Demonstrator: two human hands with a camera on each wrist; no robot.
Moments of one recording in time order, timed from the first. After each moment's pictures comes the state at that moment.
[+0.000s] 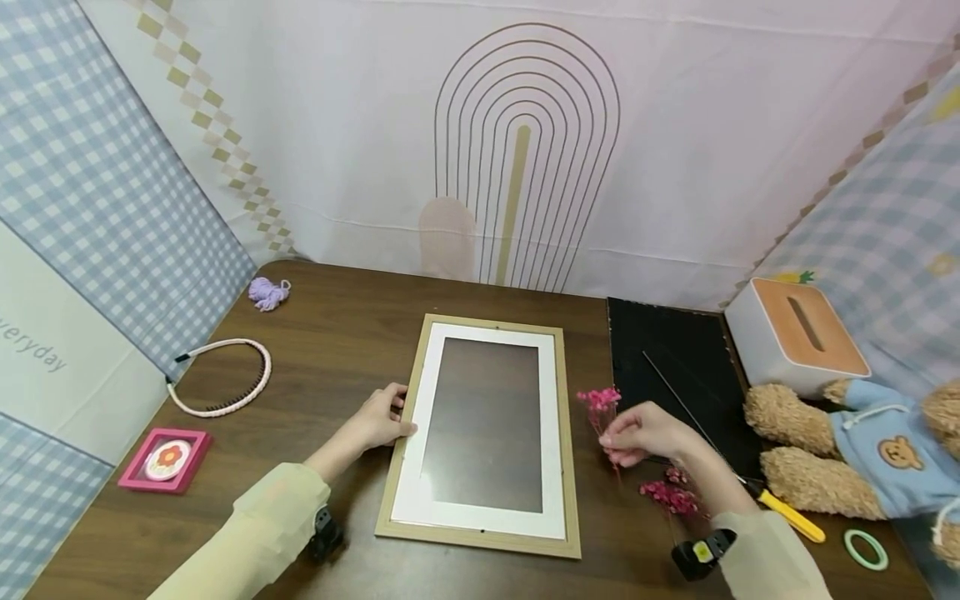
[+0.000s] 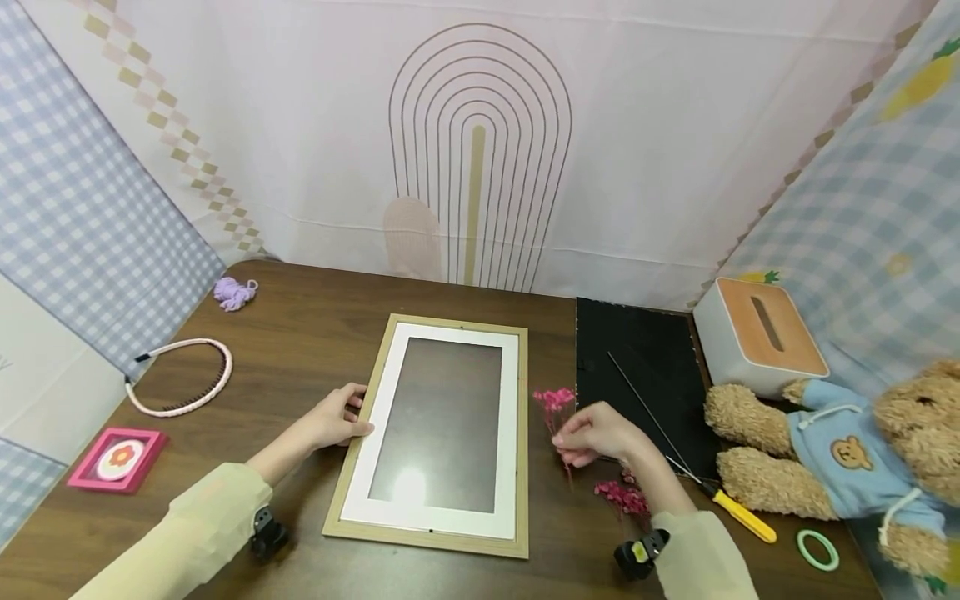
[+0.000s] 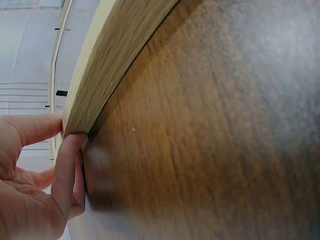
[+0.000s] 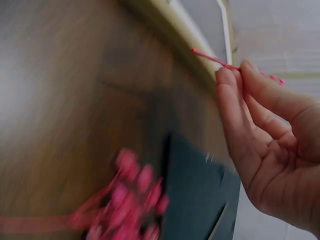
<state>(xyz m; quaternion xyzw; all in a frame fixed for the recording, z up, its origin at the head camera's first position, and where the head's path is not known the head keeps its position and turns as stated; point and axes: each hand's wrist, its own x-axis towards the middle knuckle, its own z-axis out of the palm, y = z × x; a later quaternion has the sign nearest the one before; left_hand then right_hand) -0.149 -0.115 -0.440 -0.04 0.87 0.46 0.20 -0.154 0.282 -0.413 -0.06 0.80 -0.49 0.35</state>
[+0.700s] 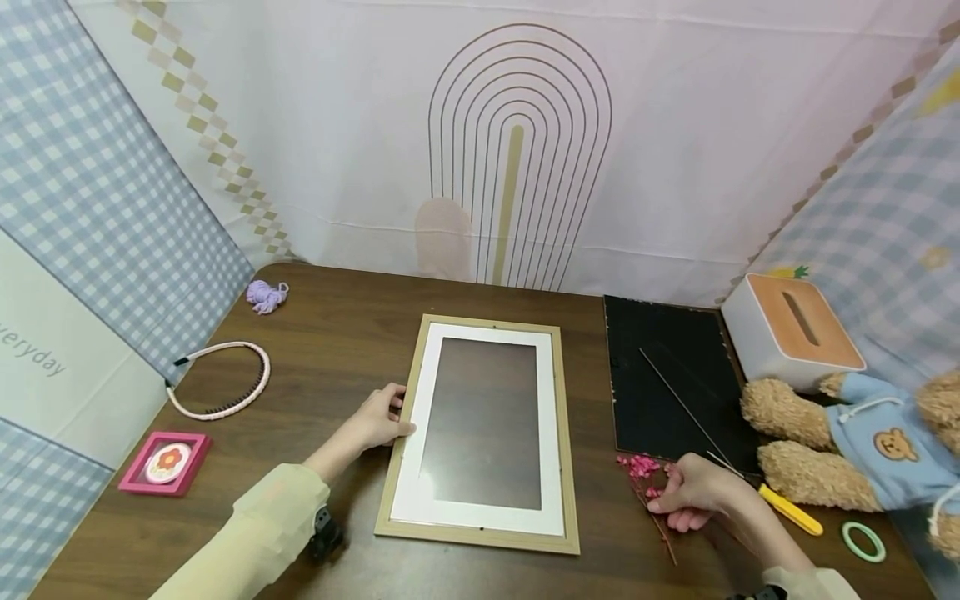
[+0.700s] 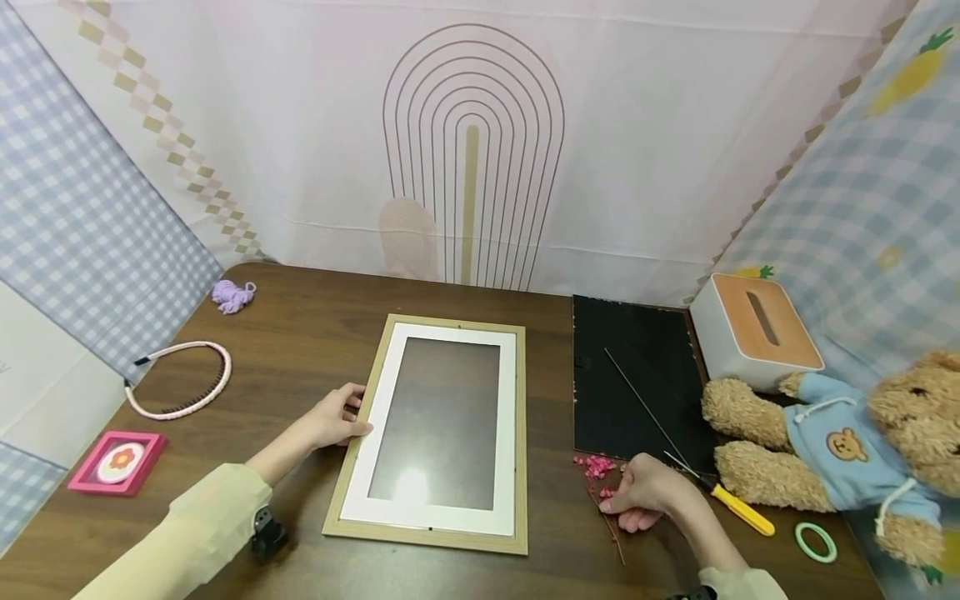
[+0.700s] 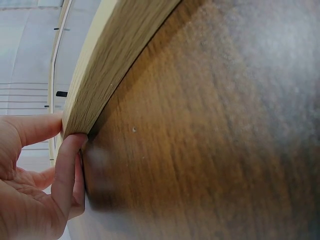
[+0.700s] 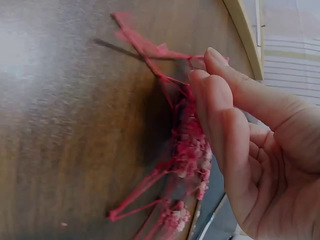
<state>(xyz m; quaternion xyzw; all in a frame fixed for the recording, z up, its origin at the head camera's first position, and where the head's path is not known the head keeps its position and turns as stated) -0.148 -0.114 -0.438 -0.04 0.87 0.45 0.20 -0.100 0.329 -0.420 0.02 0.85 -0.36 0.39</state>
